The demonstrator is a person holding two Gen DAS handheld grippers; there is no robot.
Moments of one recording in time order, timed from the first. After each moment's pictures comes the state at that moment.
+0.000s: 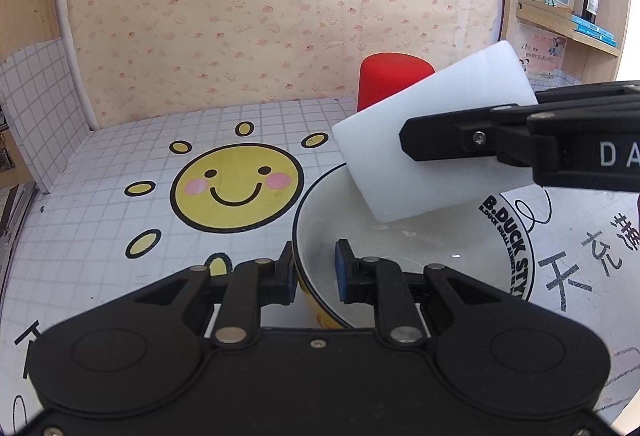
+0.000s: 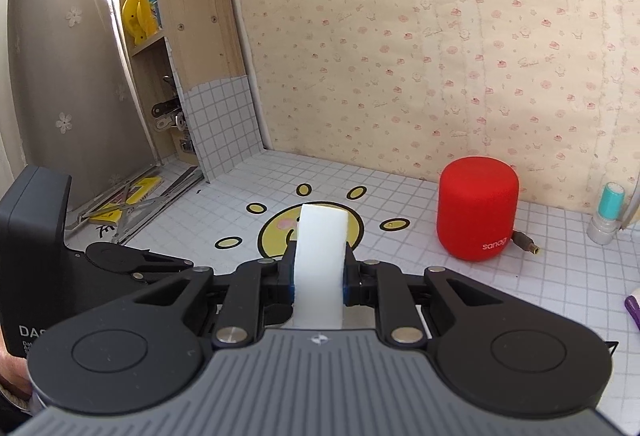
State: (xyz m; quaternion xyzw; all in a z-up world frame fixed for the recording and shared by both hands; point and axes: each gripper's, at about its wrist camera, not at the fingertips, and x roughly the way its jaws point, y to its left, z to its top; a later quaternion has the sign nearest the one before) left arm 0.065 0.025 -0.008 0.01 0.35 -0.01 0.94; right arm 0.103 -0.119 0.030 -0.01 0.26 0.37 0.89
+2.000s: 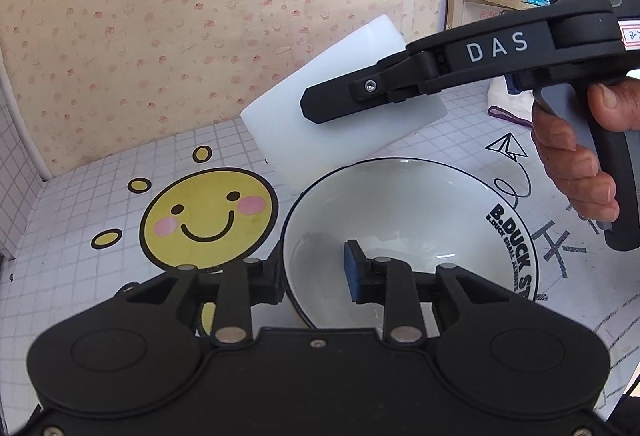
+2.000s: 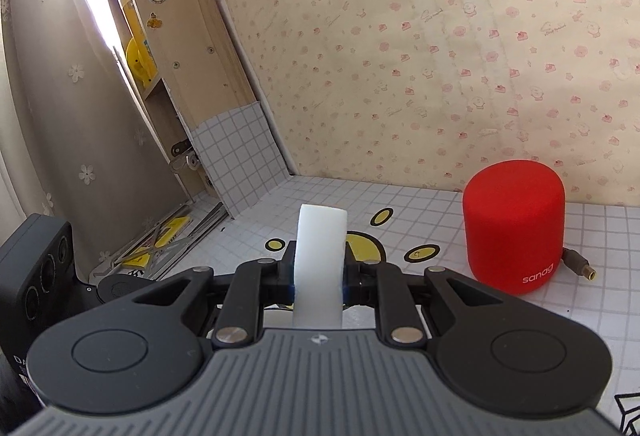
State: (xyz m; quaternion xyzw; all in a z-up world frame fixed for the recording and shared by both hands) left arm 0.084 0.040 -0.010 0.07 0.34 -0.11 0.93; right arm 0.173 -0.119 0.013 0.08 0.27 0.45 0.85
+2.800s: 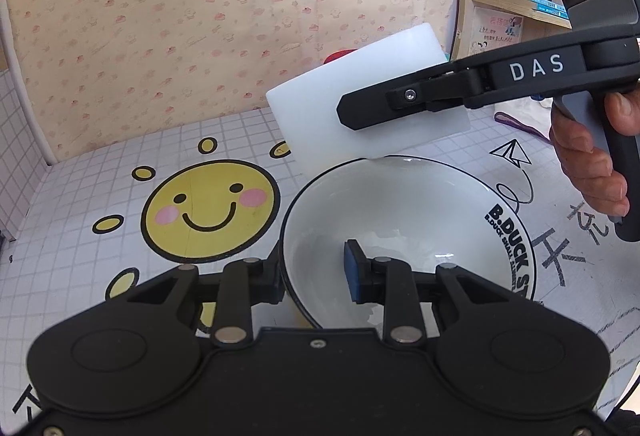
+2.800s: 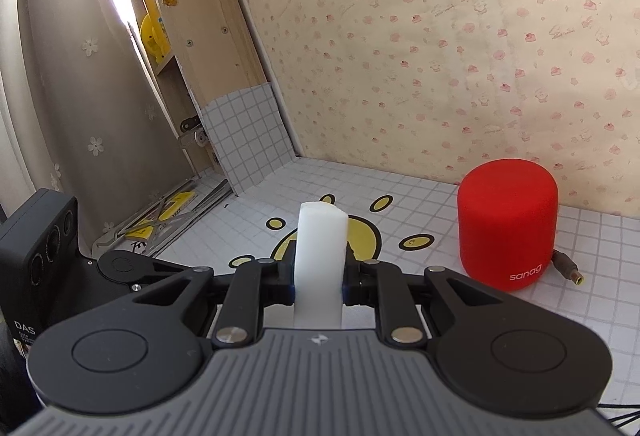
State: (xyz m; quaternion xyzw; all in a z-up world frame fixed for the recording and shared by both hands) left arm 0.084 0.041 -0.007 0.05 0.35 -0.10 0.93; right arm 0.170 -0.131 0.017 0.04 0.28 0.47 0.84
